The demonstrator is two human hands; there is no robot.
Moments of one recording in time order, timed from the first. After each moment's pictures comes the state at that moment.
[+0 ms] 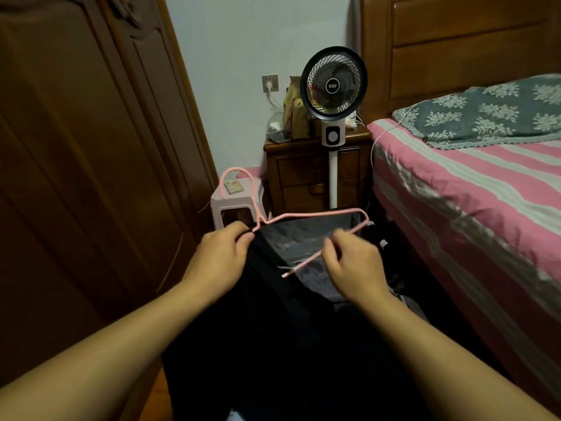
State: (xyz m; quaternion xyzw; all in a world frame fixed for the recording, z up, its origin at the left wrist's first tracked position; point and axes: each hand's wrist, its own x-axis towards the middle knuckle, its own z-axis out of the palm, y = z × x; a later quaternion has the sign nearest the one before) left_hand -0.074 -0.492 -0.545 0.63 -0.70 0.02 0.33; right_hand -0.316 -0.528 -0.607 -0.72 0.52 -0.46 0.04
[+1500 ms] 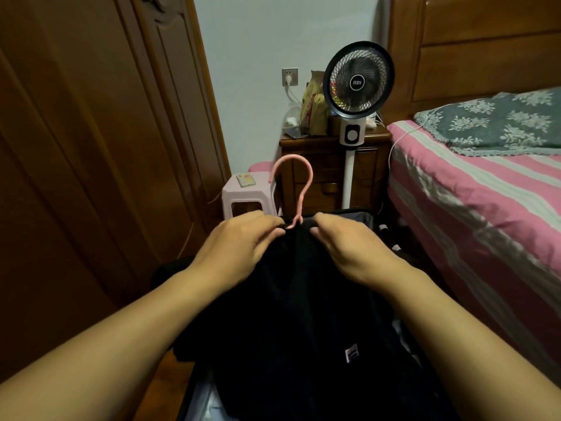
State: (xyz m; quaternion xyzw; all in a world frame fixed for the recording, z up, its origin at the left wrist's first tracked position) left_hand -0.063 -0.488 -0.529 0.49 -0.81 0.10 0.30; right_hand -0.299 -0.534 -0.545 -0.88 0.39 -0.25 0.08
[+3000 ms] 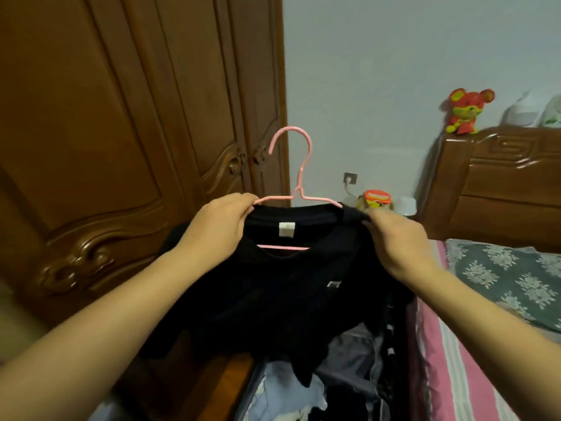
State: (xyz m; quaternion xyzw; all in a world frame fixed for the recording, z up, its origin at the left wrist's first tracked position) left_hand -0.125 -0.369 0.160 0.70 -0.65 0.15 0.24; right_hand -0.401 -0.541 0.093 -0.89 0.31 -0.34 -0.06
